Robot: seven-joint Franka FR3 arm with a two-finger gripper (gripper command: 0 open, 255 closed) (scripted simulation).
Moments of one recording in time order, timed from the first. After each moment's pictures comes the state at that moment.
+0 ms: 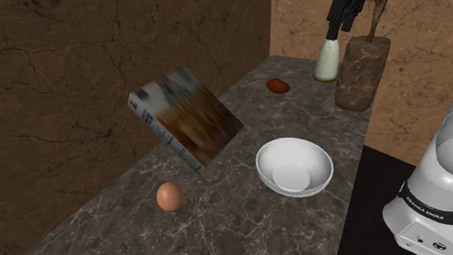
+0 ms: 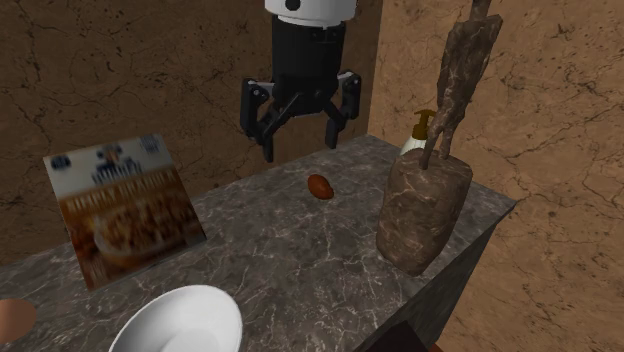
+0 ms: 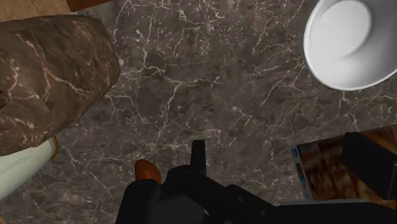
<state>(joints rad) 0.02 -0.82 -0.07 -2.32 -0.01 1.63 -0.10</state>
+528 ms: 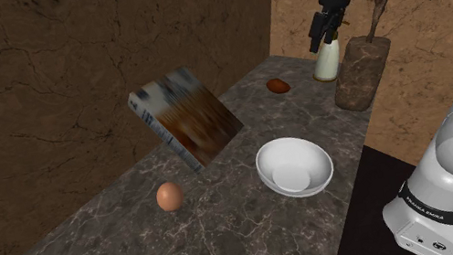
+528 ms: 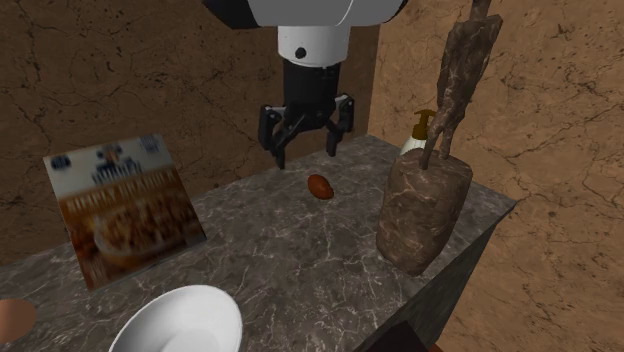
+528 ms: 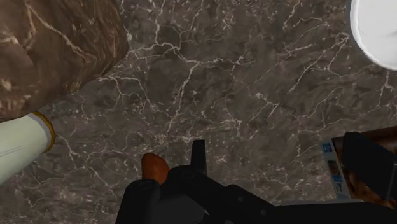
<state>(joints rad) 0.01 -0.66 -0.12 -2.34 -0.05 1.80 -0.16</state>
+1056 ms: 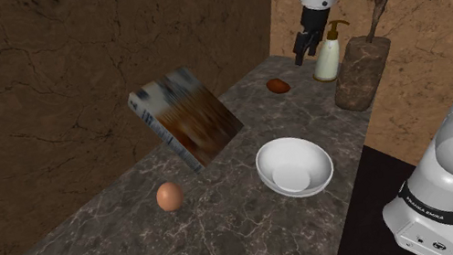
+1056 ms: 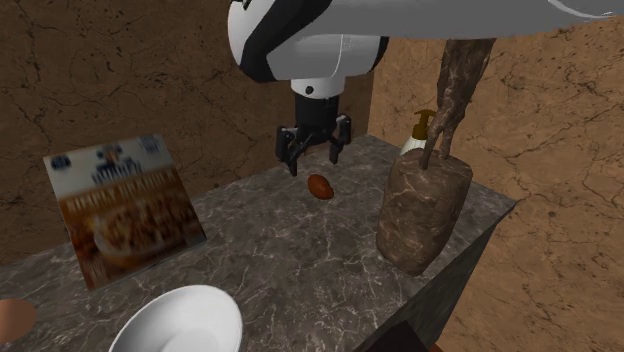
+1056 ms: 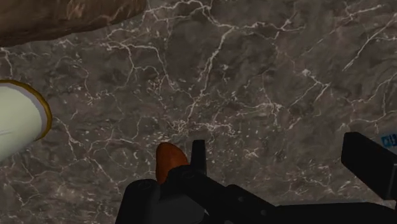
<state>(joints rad) 0.01 -0.41 -0.19 -2.30 -0.07 2.00 -0.24</state>
